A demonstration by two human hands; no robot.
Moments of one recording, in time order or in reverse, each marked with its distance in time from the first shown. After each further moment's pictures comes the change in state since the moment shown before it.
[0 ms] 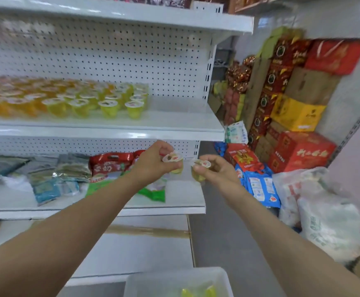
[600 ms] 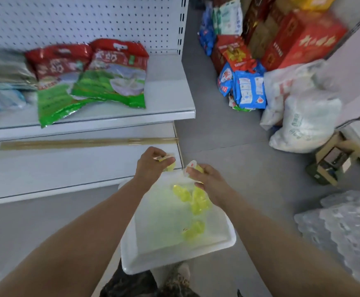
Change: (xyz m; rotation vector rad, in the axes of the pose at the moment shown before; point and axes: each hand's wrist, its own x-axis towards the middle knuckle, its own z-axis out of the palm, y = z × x) left_hand -0.118 -0.226 0.144 -0.135 -0.101 -0.589; right_hand -0.133 0.245 0.012 0.163 0.089 0.769
